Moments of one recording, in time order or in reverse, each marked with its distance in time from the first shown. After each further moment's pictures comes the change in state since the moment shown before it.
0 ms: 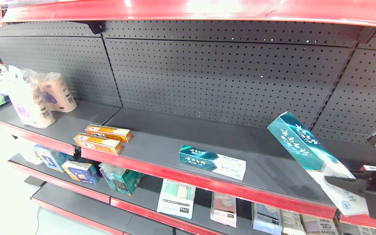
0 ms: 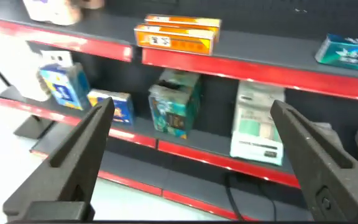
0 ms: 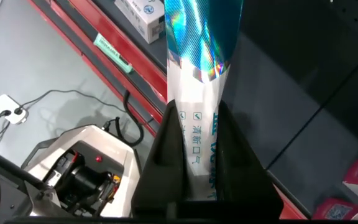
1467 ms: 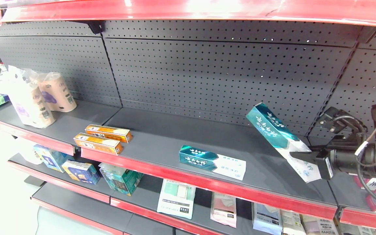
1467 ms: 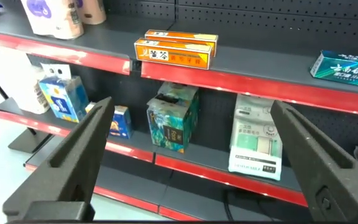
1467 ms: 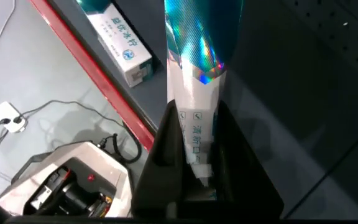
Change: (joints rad) left arm 0.005 -0.038 0.066 -0.095 -0.021 -0.012; right arm -0.066 0.378 -0.090 -0.280 0.132 -0.075
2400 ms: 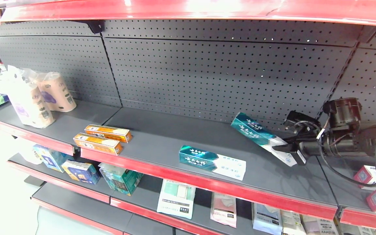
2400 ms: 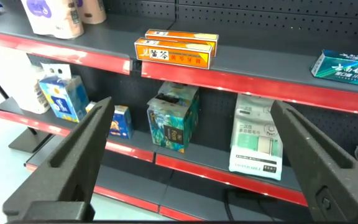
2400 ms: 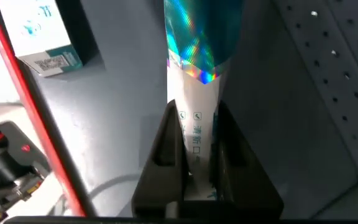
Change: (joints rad) left arm 0.000 0.000 0.000 0.000 0.000 0.000; right arm -0.062 0.364 -0.243 -0.006 0.082 -0.391
